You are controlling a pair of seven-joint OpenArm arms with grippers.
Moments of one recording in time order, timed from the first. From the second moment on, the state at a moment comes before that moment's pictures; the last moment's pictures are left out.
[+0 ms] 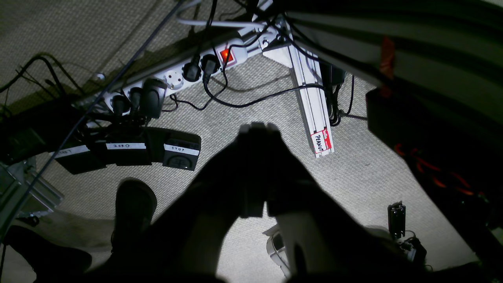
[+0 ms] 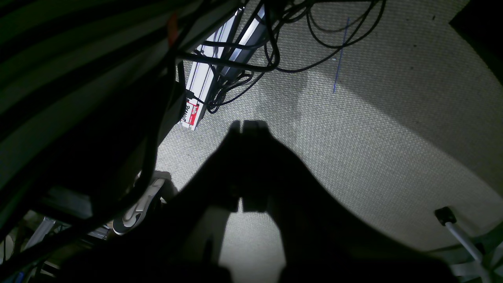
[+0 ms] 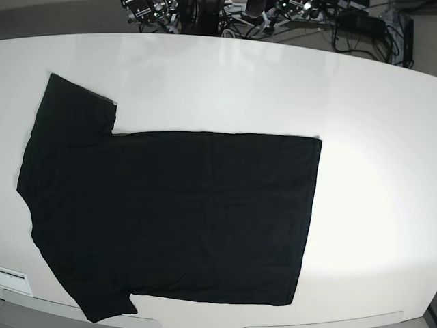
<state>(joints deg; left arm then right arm) 9.6 -6.7 24.2 22.6 -7.2 -10.2 6.6 -8.2 1.6 -15.3 25.5 -4.9 10.5 -21.9</state>
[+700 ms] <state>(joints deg) 9.6 -6.7 24.2 23.0 -6.6 -10.2 7.0 -8.4 1.6 -15.2 27.8 -6.1 10.6 -22.8</state>
